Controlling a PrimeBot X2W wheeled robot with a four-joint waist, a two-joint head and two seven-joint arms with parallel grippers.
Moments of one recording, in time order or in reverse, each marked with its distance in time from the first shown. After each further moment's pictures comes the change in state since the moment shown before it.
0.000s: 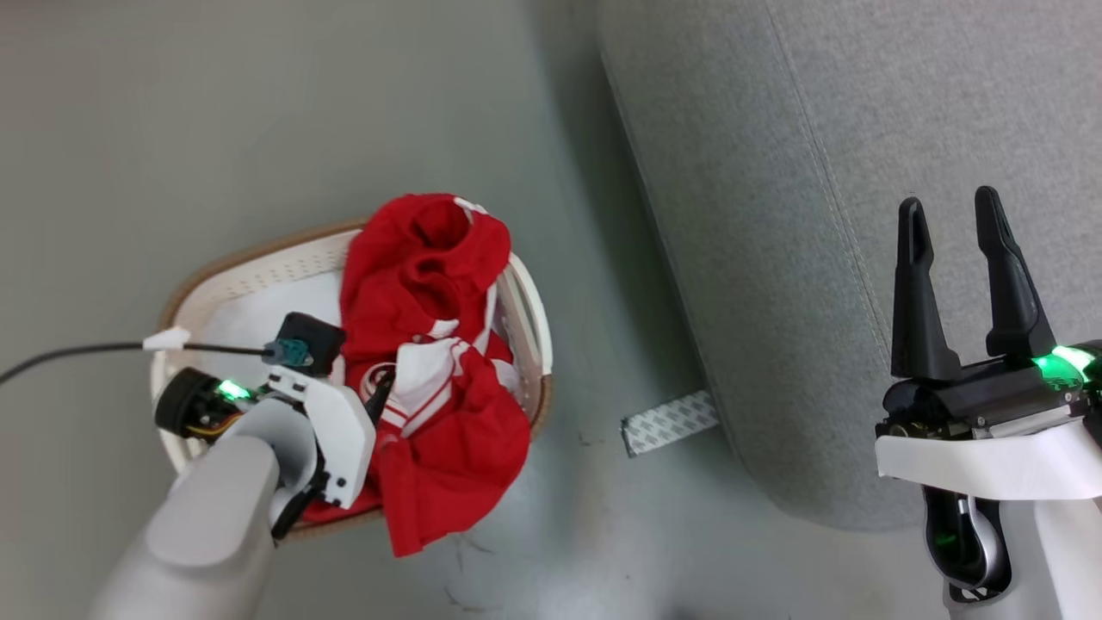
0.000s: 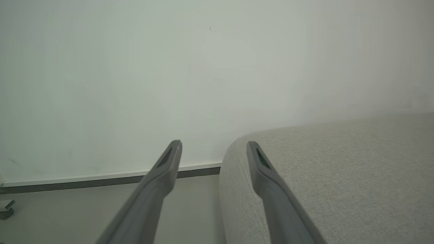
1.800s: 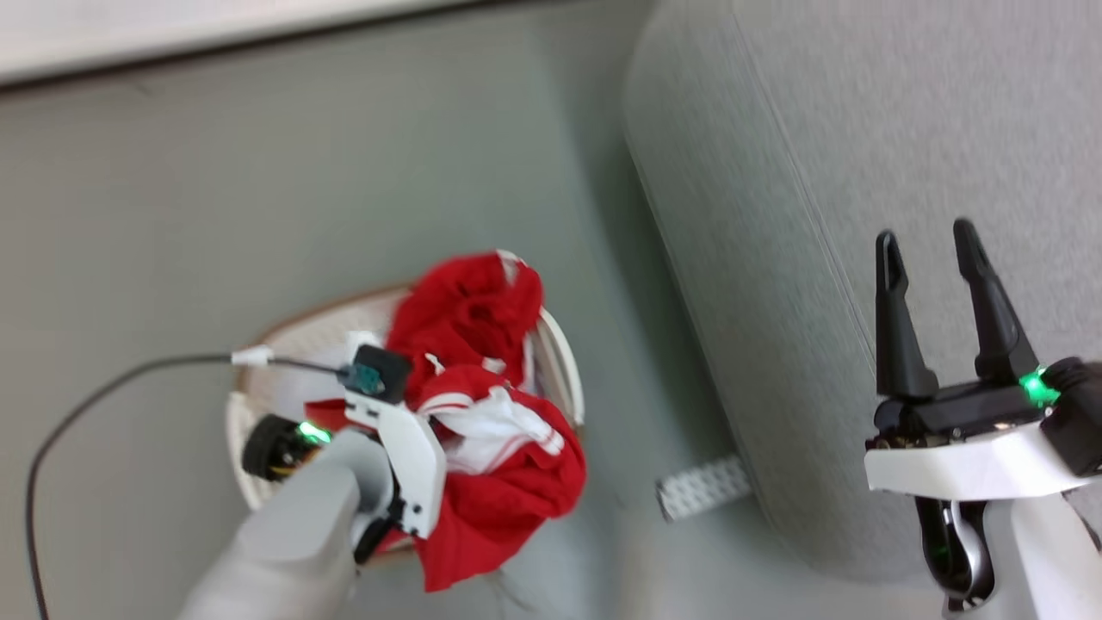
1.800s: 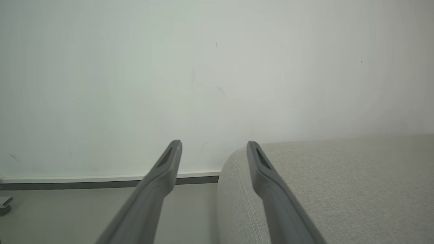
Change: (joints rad) left arm -0.121 -0.128 -0.303 0.294 -0.303 0.000 -0.034; right arm -0.001 0.002 -0.010 0.089 -0.088 0.000 0.000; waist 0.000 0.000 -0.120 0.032
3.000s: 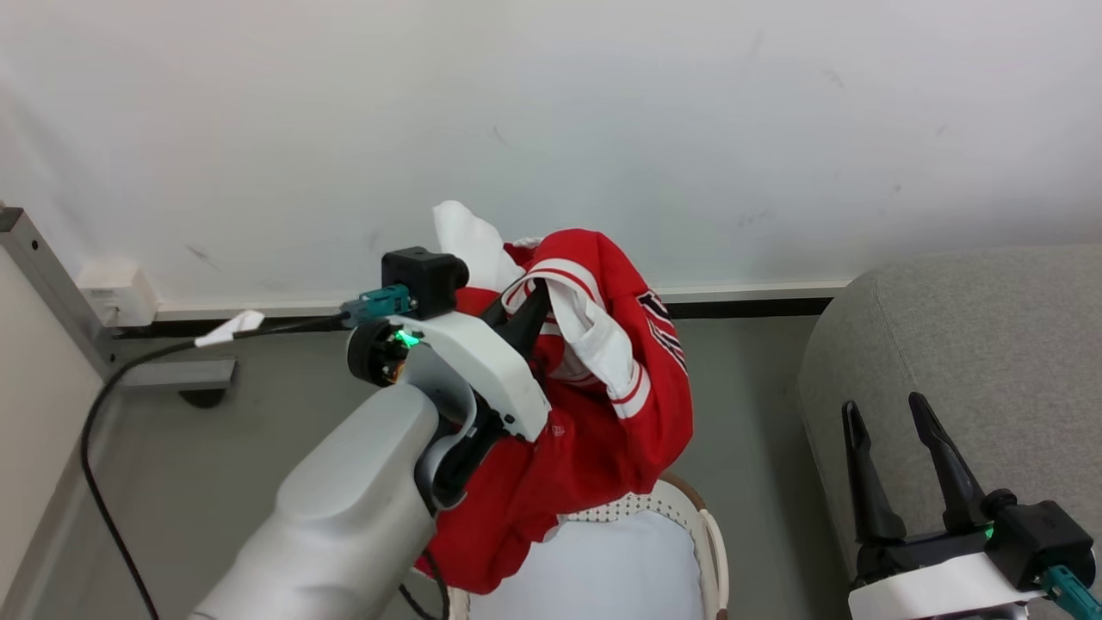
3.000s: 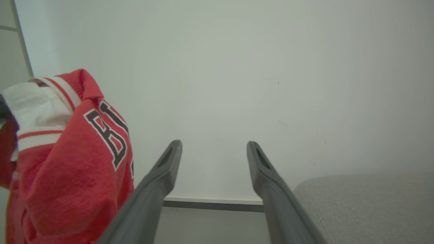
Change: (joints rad) left arm 0.006 -0.021 0.043 -0.453 -0.257 0.045 -0.184; right arm 0.232 -0.001 0.002 0.107 -0.034 0.000 0.000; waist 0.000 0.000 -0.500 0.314
